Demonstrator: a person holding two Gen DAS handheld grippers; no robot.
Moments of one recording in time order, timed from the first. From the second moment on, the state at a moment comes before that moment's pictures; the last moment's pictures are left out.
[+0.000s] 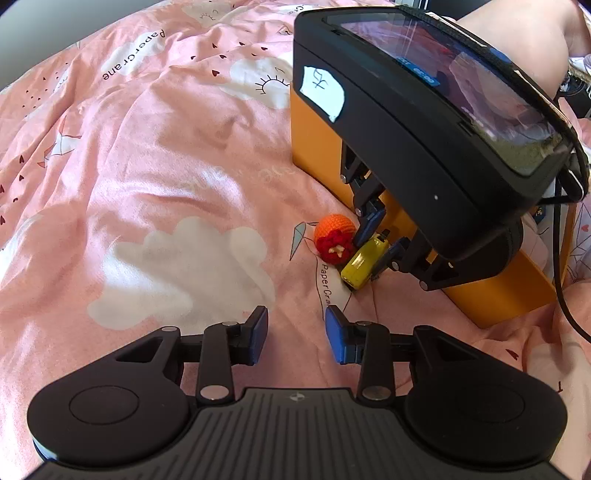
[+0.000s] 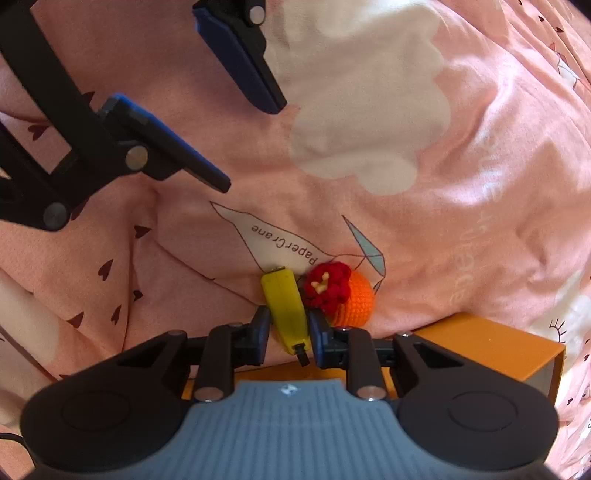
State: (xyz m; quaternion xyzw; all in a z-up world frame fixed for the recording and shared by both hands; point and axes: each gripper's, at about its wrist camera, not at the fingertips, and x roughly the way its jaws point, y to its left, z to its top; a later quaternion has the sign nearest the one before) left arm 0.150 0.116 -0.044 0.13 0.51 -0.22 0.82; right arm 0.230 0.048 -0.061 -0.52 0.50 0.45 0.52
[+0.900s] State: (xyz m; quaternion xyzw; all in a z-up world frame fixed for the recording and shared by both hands) left arm 0.137 0.076 -0.018 0.20 0.46 -0.27 0.82; right arm 0.216 -0.019 0.079 -0.36 0.46 0.45 0.68
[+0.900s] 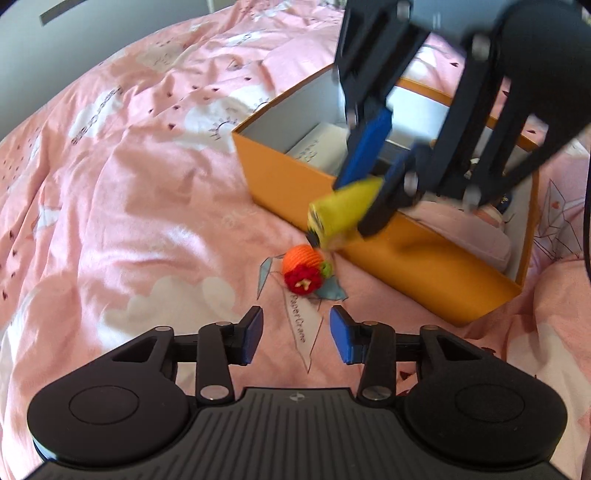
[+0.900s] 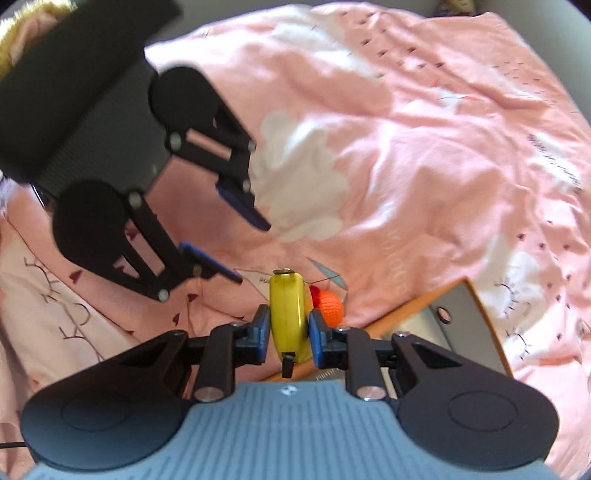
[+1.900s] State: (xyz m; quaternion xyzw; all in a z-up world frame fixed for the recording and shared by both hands) left arm 0.210 0.011 -0.123 0.37 0.49 -0.34 0.71; right arm 0.248 -0.157 -0.006 -0.51 0.41 0.39 0.65
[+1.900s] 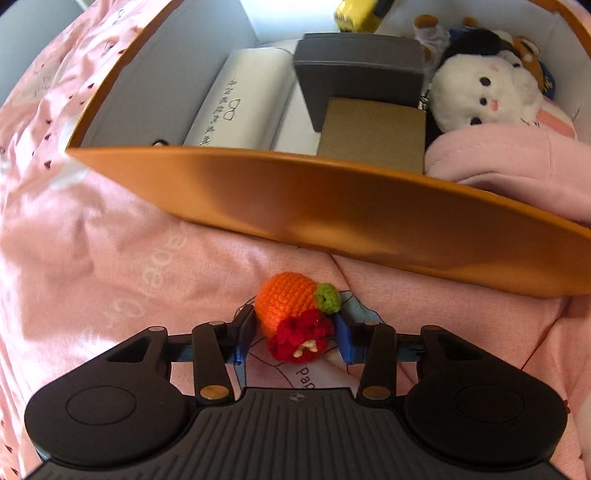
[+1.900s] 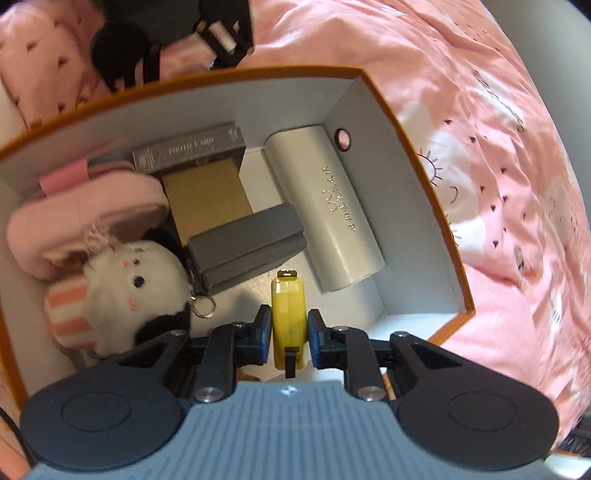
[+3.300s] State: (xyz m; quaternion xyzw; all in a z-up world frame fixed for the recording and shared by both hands) left arm 0.227 -0.050 0.028 0.24 0.43 -0.33 0.81; right arm 0.284 -0.201 0.024 -0.44 0.40 0.35 0.73
